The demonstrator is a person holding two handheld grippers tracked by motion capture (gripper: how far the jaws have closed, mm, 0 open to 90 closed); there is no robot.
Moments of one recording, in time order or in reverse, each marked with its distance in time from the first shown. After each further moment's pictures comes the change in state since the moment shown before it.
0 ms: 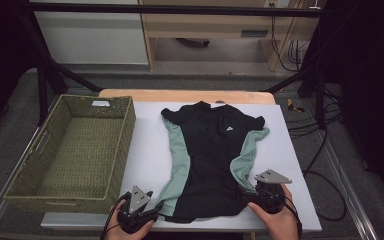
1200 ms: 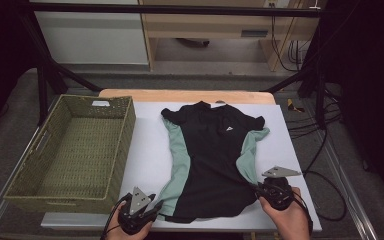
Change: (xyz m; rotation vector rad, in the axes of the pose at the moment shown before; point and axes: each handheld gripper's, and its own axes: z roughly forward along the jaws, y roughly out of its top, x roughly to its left) left arm -0.002 -0.002 0.001 0.007 -0.018 0.013; right arm -0.013 0.013 -0.017 0.133 0.076 0.038
